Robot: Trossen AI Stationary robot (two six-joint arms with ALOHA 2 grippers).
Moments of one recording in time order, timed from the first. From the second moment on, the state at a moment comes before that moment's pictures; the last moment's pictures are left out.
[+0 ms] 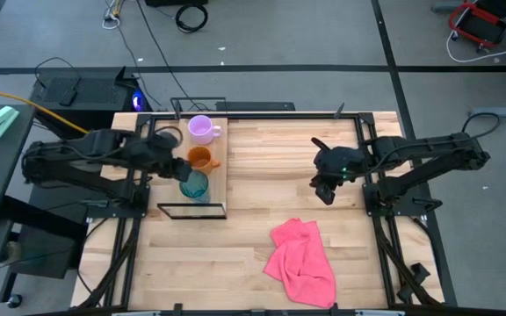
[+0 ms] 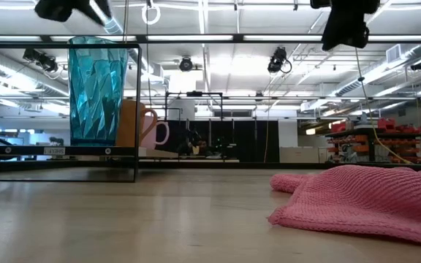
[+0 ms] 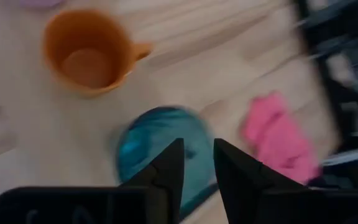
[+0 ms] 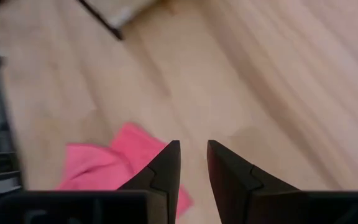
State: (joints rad) left arm -0.02 1.03 1.26 -1.13 -0.18 -1.14; right arm 0.09 1.09 1.08 -0.95 0.09 0.63
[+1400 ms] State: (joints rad) left arm 0.46 0.84 1.26 -0.33 -0.22 -0.02; right arm 0.02 0.92 1.58 -0.66 -0.11 0.13
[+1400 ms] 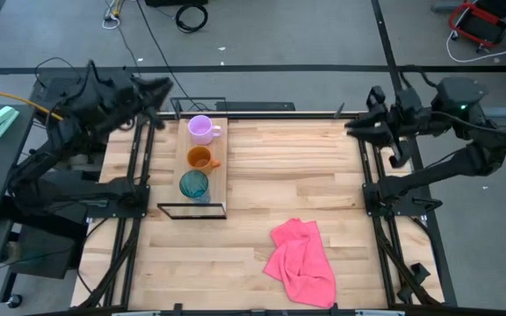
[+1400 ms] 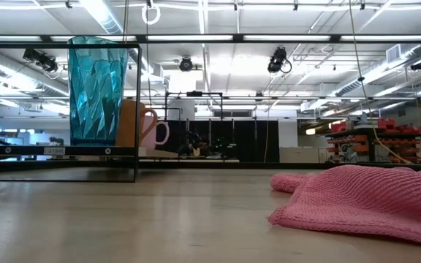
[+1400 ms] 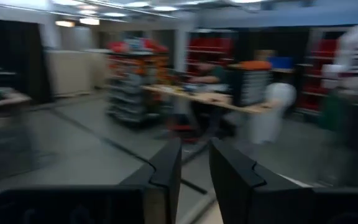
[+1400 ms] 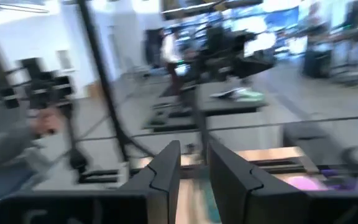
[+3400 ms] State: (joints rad) left arm 0.96 0.20 0.57 -0.15 -0.28 -0.18; right arm -0.29 0.01 0.82 -0.27 0.08 0.23
